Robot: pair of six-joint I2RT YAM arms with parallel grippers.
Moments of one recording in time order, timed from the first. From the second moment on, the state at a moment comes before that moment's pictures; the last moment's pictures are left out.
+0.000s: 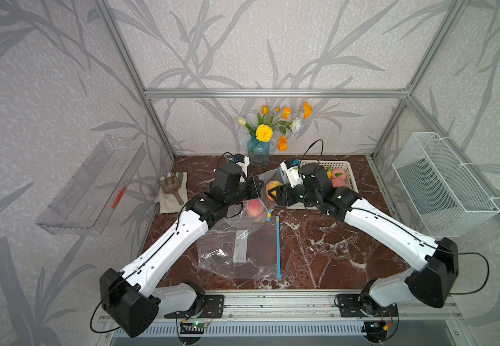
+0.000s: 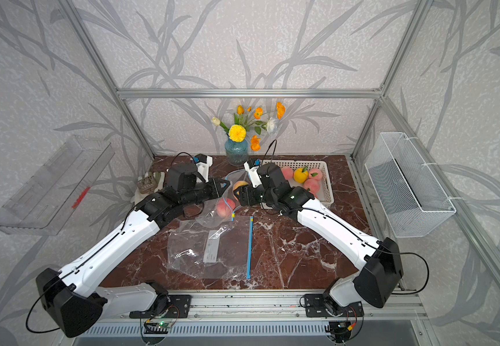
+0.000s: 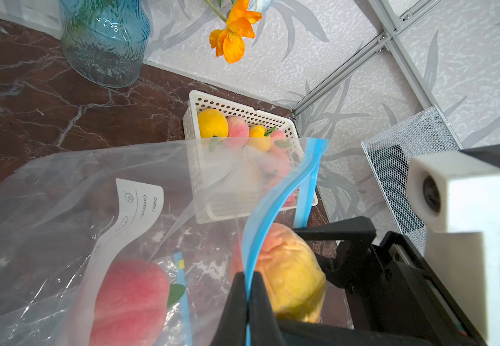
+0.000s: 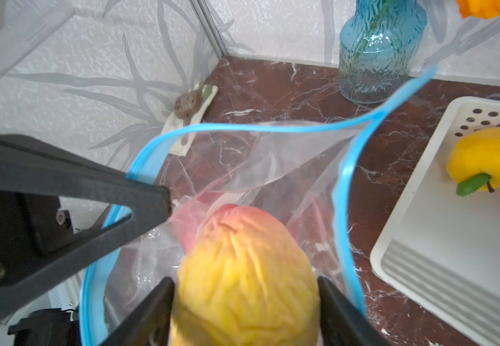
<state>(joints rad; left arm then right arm) -0.55 1.25 1.21 -0.43 0.16 -0.67 0.73 1.47 1.33 -0.42 -0.15 0.37</state>
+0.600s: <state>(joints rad) -0.53 1.26 1.37 -0.62 -0.06 -0.60 0.72 1.36 1.32 -0.39 -0.11 0.30</state>
